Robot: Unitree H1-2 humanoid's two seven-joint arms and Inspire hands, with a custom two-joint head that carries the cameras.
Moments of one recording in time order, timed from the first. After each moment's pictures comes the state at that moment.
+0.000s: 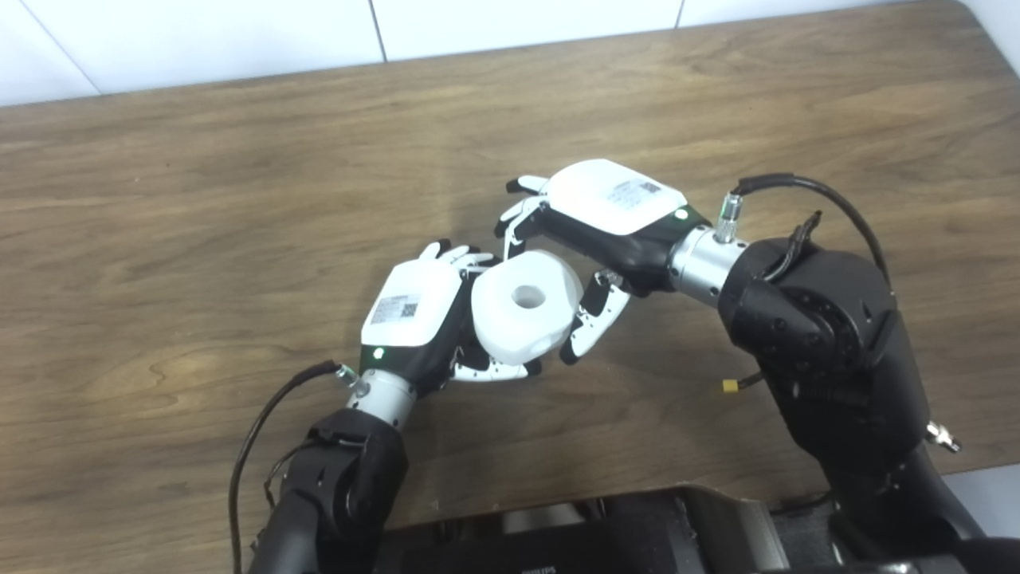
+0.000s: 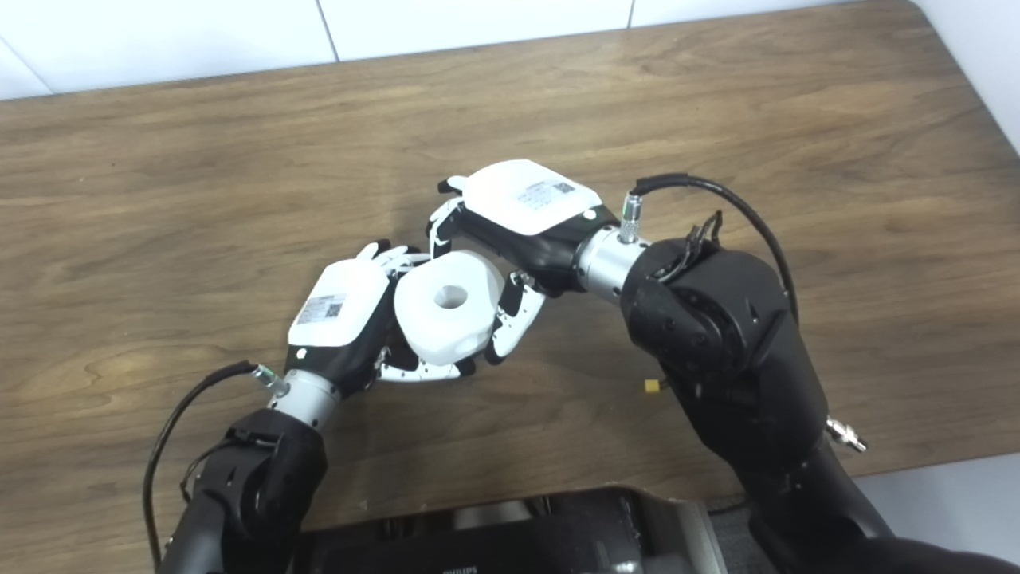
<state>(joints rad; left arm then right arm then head) 0.04 0.11 -0.47 -0.38 1.05 0.17 -0.33 -0.27 -0.25 0.31 -0.74 -0.98 0.29 1.04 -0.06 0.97</state>
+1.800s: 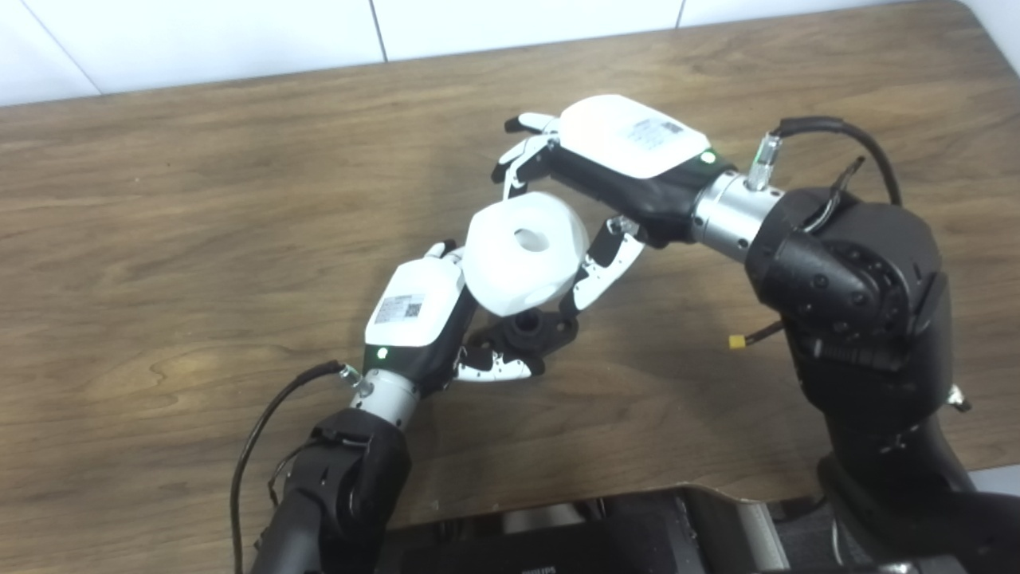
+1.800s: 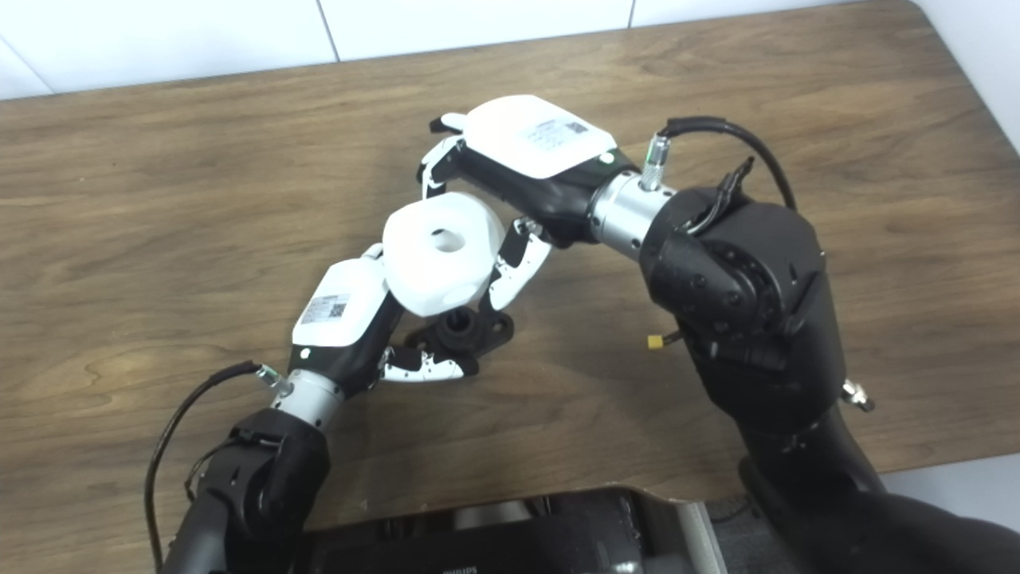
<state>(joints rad) 0.04 0.11 -0.47 -0.37 1.05 0.16 -0.31 -0.41 -0.26 0.24 -0.80 -0.94 0.36 1.11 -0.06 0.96</state>
